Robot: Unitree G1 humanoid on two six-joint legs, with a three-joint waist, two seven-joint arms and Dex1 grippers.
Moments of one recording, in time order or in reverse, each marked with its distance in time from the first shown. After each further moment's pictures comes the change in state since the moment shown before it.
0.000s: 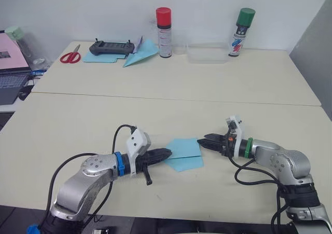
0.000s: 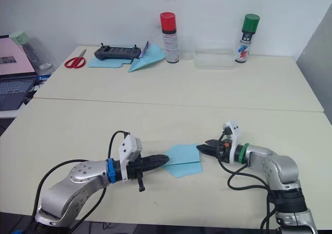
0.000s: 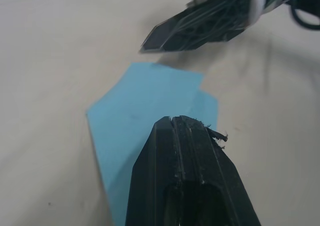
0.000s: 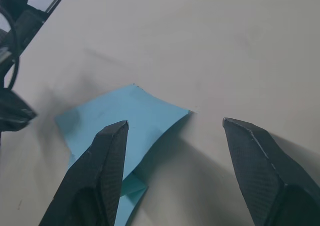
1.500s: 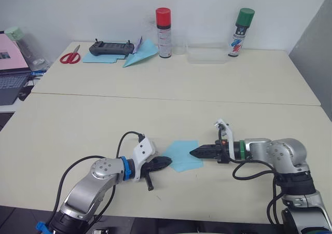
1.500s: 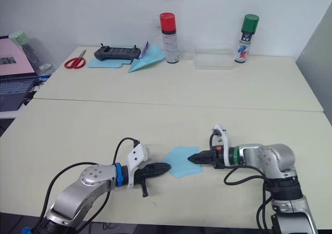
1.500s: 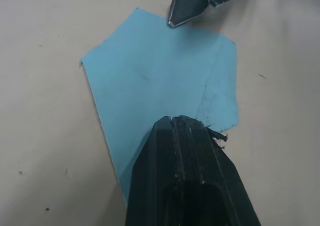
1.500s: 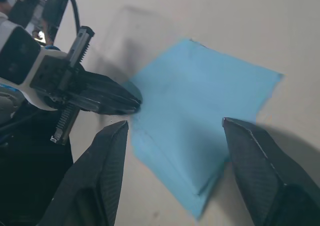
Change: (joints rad) left arm -0.004 0.017 -0.098 0.071 0.134 -0.071 -0.023; right arm -0.135 0.001 -0.031 0.019 0.145 0.486 -0.059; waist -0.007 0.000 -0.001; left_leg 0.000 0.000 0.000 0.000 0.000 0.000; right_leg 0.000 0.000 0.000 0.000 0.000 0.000
